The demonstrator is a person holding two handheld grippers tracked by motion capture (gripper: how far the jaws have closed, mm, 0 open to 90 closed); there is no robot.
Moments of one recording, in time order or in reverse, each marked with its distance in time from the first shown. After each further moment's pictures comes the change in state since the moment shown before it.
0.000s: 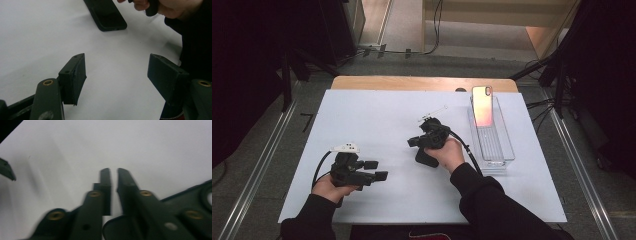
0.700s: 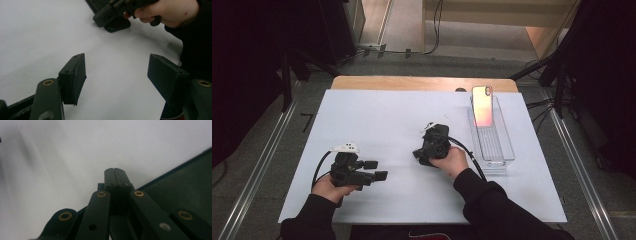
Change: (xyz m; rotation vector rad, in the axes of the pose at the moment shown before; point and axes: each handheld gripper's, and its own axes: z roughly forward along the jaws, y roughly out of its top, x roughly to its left) left arm 0.000 0.000 0.000 0.000 0.003 -0.001; right arm -0.002 -0.029 0.004 0.101 0.003 -0.004
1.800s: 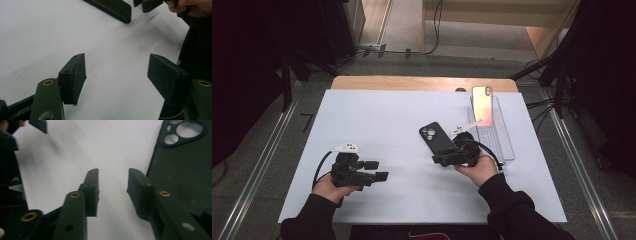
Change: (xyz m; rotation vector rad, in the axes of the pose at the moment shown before) left arm -0.002 0.000 0.002 0.007 -0.013 0.010; right arm 0.003 -0.049 -0.084 -0.144 0.016 -0.041
